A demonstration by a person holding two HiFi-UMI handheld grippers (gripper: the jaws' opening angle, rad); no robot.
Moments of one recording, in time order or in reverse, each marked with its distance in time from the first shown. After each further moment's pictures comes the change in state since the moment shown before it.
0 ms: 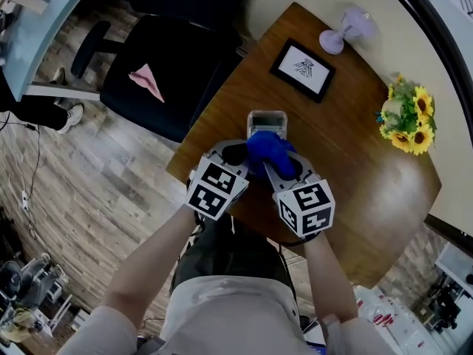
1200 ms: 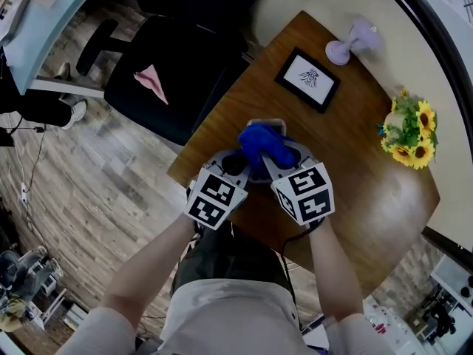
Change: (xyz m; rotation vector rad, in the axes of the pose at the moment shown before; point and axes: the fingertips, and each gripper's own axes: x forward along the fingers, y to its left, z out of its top) left arm -0.004 0.001 -0.004 -0.026 -0.018 0.030; right arm 0.024 -0.008 0.026 -0.139 0.114 0.059
